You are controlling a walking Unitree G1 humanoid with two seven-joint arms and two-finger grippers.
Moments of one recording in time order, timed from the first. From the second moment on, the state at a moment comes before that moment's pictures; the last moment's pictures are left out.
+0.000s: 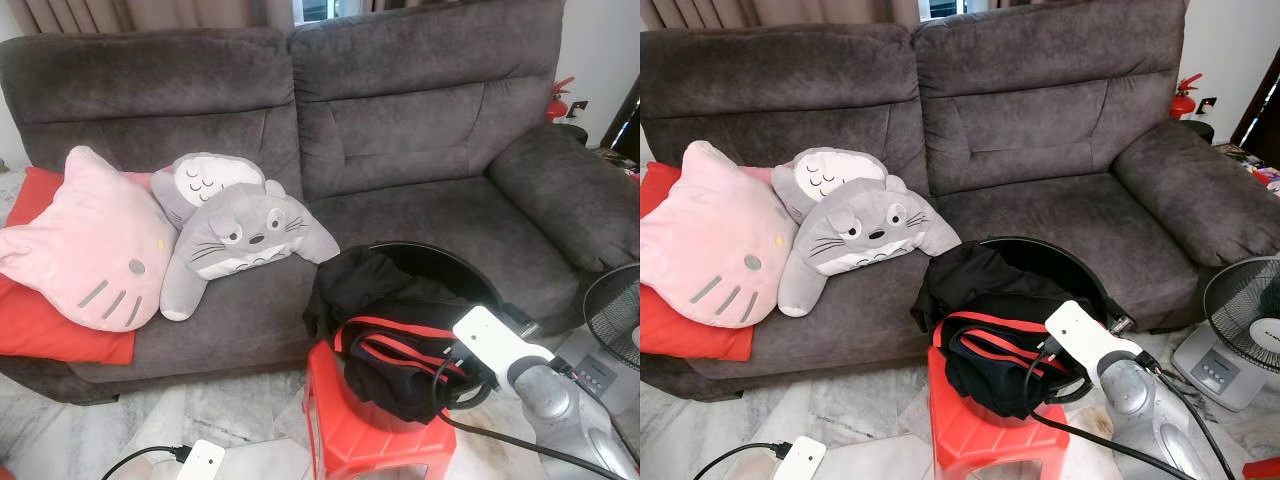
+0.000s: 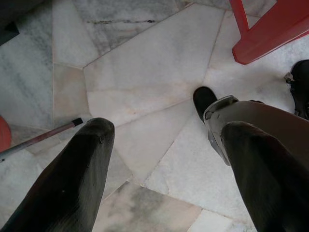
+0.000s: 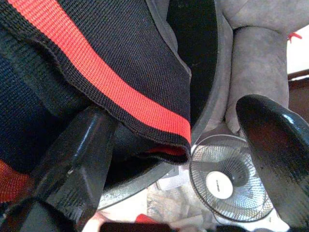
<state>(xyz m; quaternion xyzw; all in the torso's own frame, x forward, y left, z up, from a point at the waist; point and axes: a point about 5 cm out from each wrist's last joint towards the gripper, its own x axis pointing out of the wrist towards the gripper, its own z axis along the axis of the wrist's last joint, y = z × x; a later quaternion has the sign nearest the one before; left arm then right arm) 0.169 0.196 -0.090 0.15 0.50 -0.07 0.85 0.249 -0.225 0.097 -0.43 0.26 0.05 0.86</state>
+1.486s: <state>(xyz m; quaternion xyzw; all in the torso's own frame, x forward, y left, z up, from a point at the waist) 0.169 0.196 -0.090 0.15 0.50 -0.07 0.85 0.265 -0.228 0.096 -0.47 0.23 0.02 0.86</state>
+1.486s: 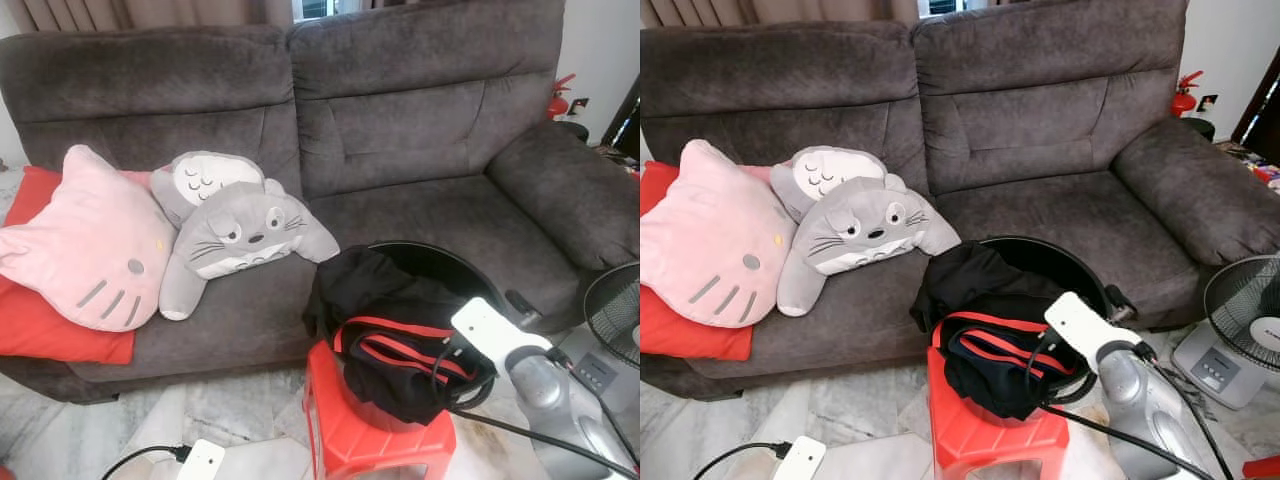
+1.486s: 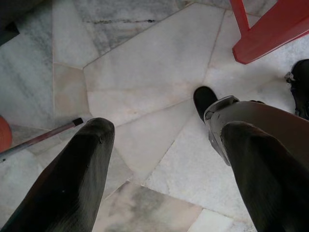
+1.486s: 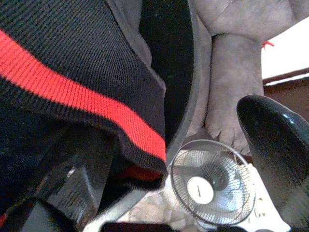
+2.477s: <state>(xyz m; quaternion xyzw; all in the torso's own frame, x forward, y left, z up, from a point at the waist) 0.169 0.196 -0.090 0.15 0.50 -0.07 0.85 0.279 -0.221 0.091 -0.49 0.18 0.04 0.85</state>
